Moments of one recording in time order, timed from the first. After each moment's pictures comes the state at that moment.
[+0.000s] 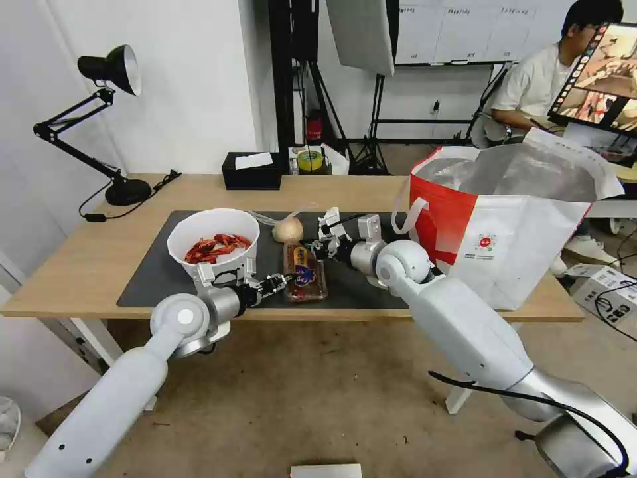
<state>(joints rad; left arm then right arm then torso) 0.84 -0.94 -0.11 -1.76 -1.57 0.54 -0.22 -0.42 1.17 -0.19 1.46 0.80 -0.56 -0.16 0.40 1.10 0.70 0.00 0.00</state>
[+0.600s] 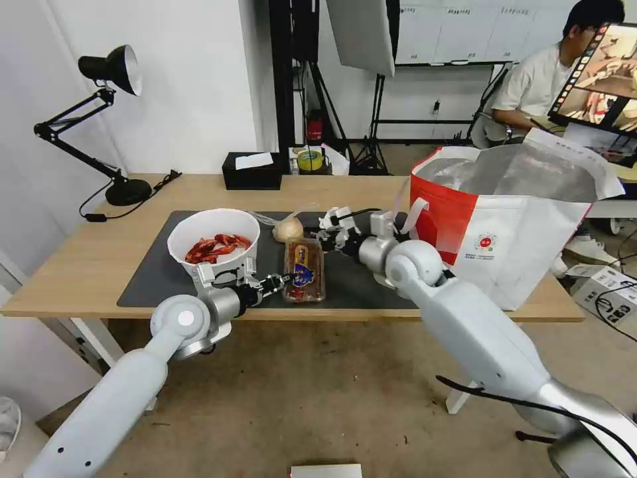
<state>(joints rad) 0.85 -0.94 -0.12 -1.79 -1.57 0.52 -0.23 -0.54 1.09 -0.12 1.63 0.84 -0.40 -0.09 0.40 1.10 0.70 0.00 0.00</state>
